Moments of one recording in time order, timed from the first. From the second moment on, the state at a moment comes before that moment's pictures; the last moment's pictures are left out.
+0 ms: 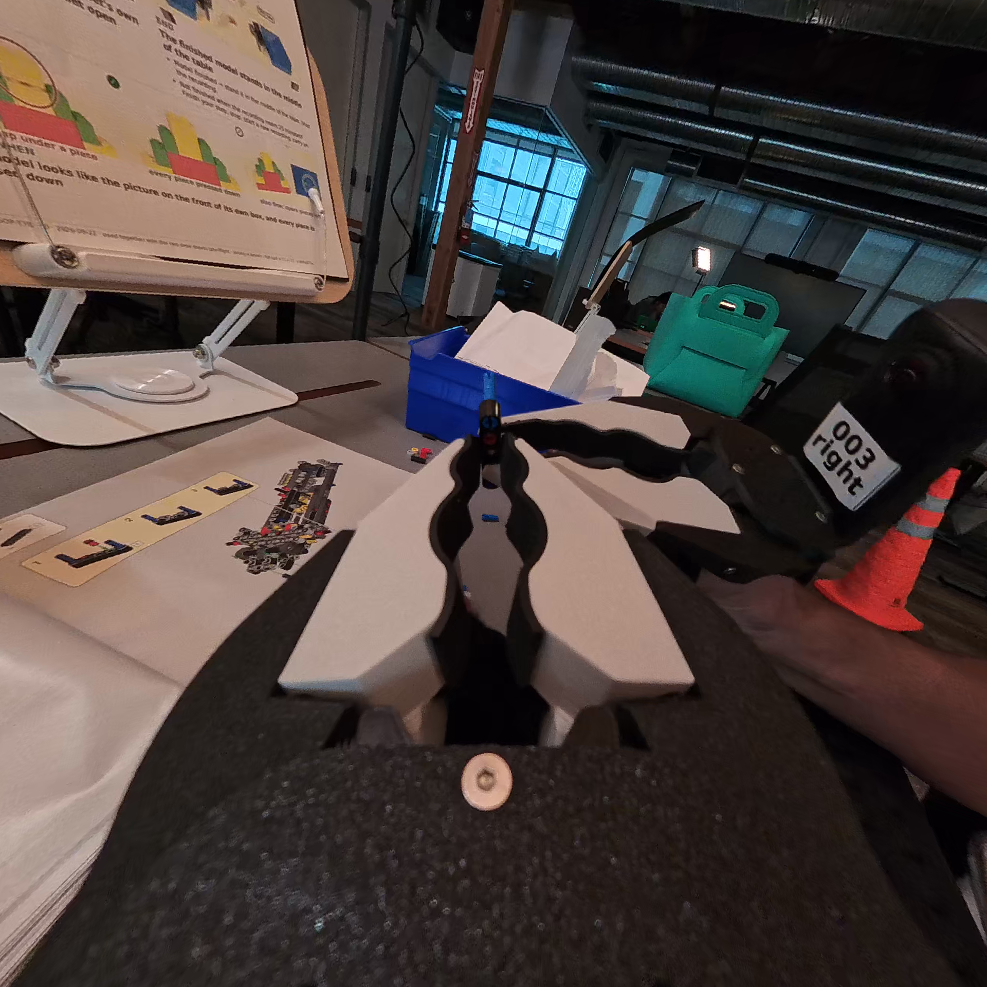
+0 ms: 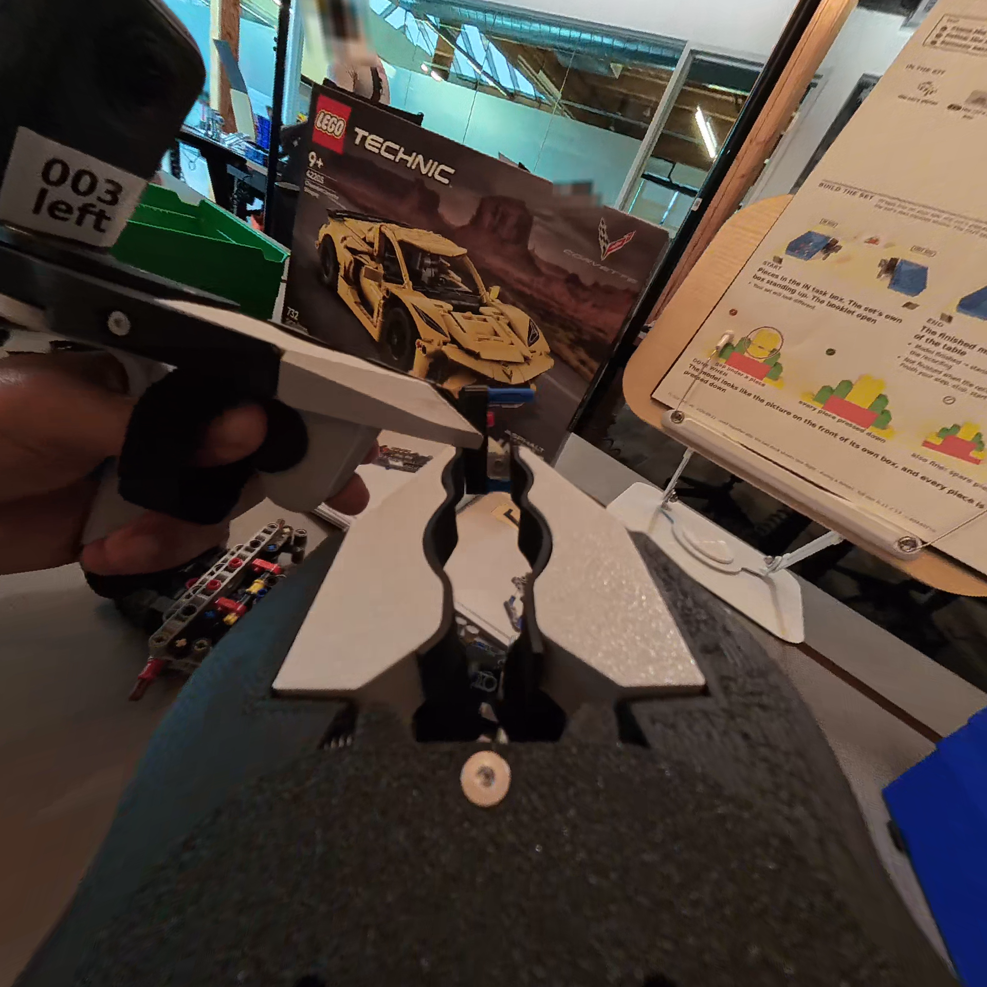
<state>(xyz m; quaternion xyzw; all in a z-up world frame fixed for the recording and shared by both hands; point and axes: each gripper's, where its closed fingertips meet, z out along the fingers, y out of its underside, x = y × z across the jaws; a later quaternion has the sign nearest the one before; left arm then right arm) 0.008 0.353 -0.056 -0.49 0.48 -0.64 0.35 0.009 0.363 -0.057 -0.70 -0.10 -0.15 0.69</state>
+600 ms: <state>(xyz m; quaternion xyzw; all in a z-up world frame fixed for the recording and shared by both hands) 0.006 0.344 -0.059 -0.44 0.55 -0.61 0.37 0.006 0.356 -0.064 -0.72 -0.14 -0.13 0.66</state>
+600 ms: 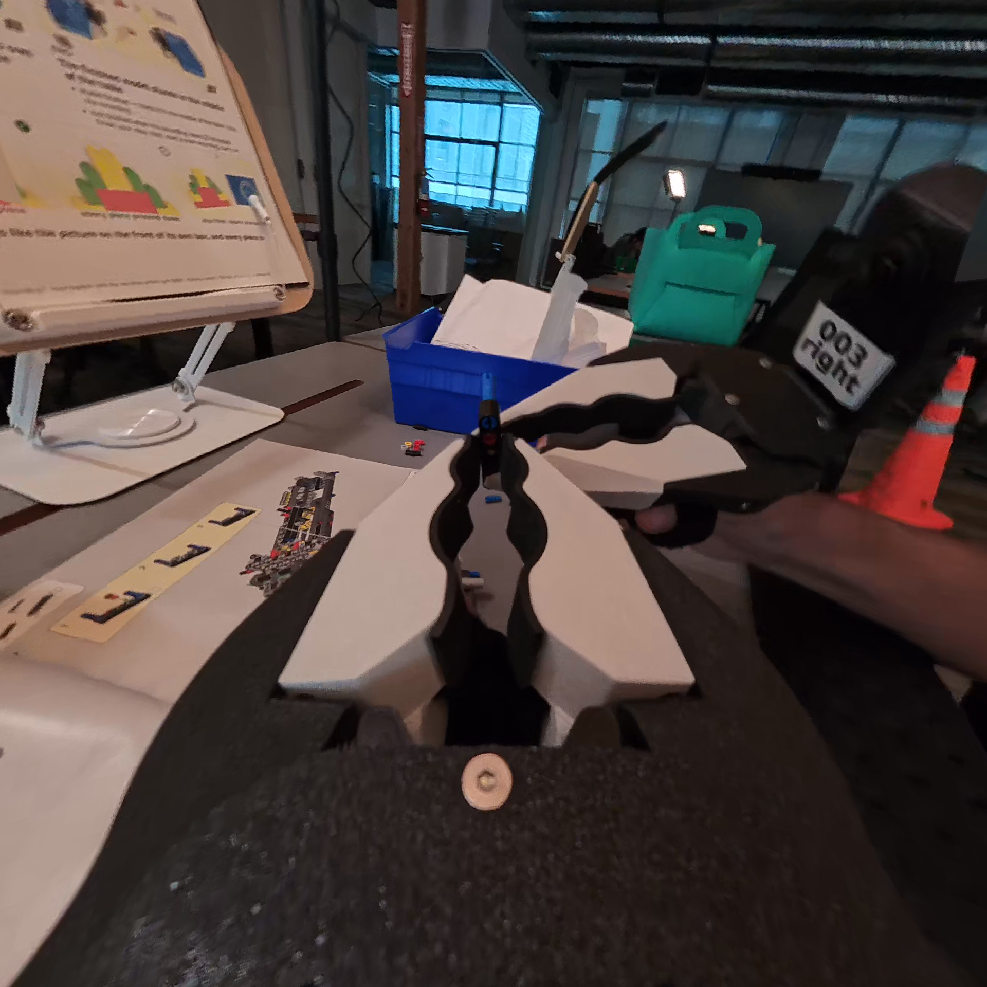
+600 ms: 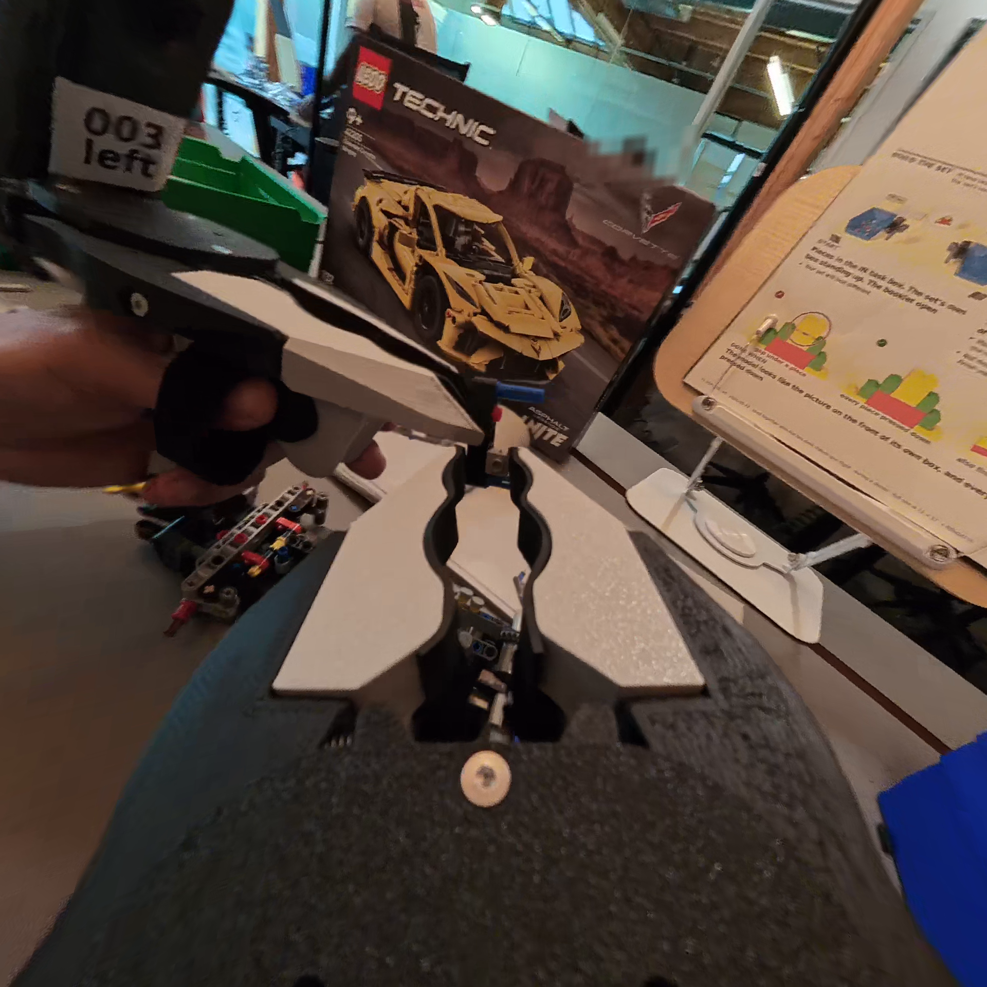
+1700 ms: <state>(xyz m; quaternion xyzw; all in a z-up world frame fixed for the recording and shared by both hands) 0.011 0.382 -0.072 -0.49 0.54 -0.61 0.30 0.008 0.248 -0.167 -0.90 -0.19 0.03 0.39</state>
